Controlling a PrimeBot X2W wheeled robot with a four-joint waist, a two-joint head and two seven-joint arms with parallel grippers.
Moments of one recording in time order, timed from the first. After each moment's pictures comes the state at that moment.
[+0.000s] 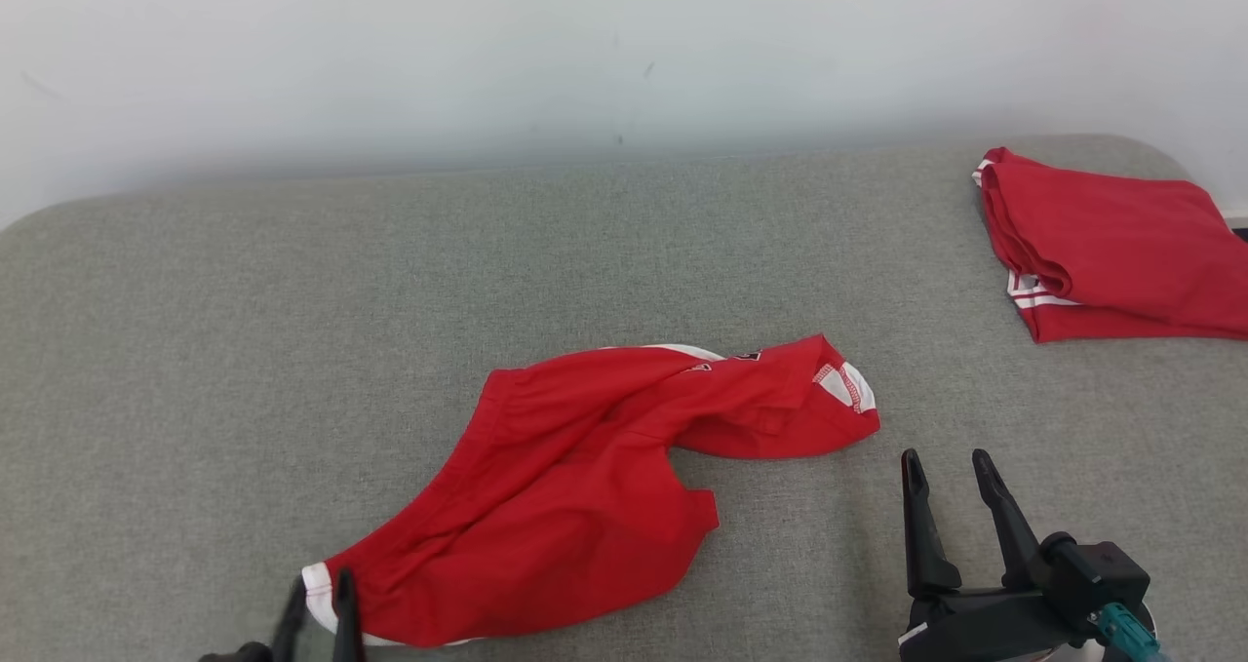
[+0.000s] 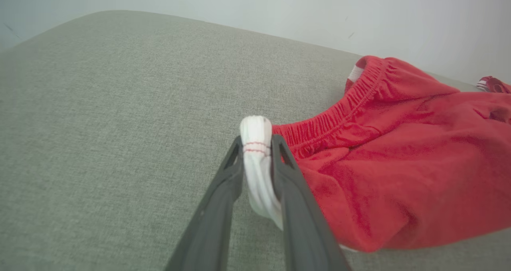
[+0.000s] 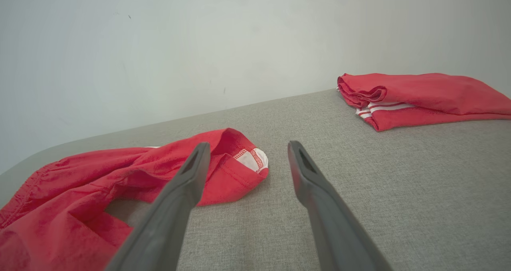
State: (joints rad) left arm -0.01 0.10 -0.09 0.35 -0.36 -0.01 -0.26; right arm -0.05 -0.05 -0.05 0.23 0.19 0.13 -0.26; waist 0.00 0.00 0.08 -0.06
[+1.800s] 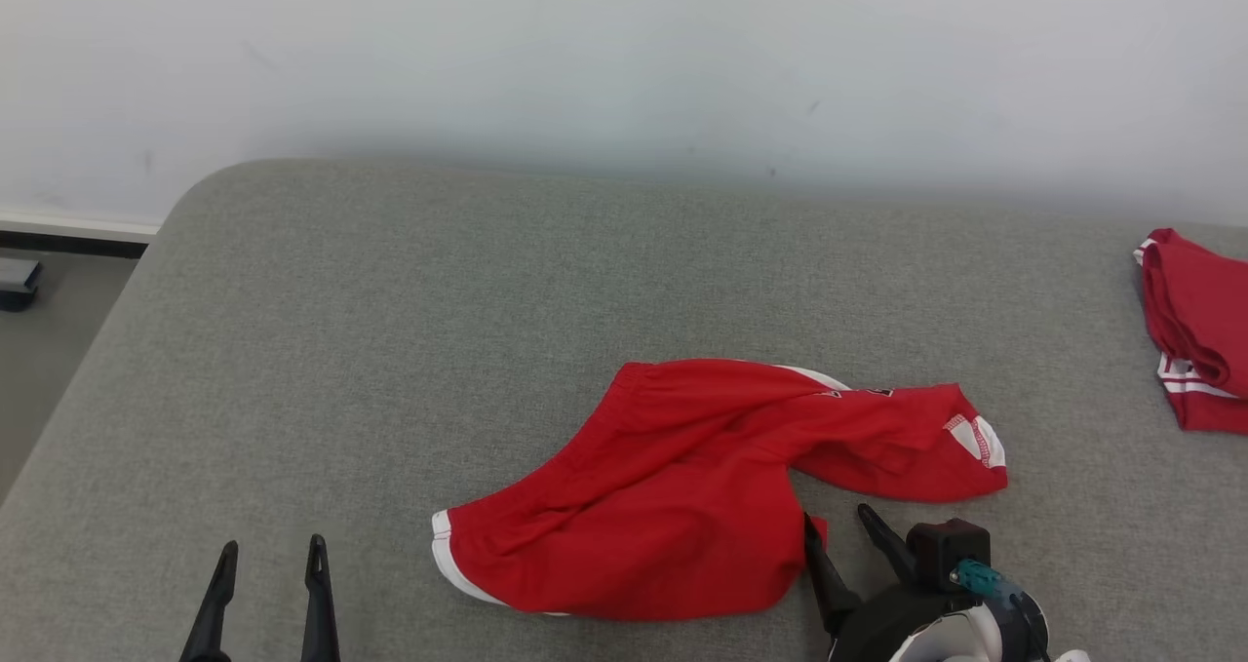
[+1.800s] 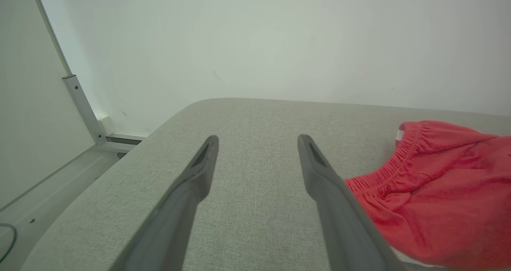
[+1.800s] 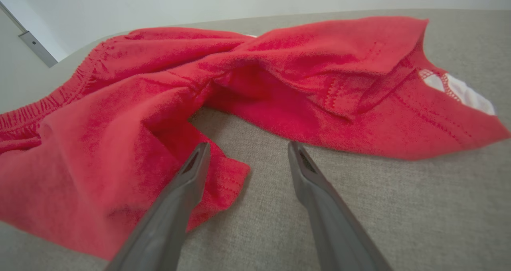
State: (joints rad) left arm 0.08 0.07 0.07 0.09 -0.09 -0.10 -0.26; right arm -0.28 -0.10 0.17 0.74 0.24 0.13 -0.22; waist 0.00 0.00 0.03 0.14
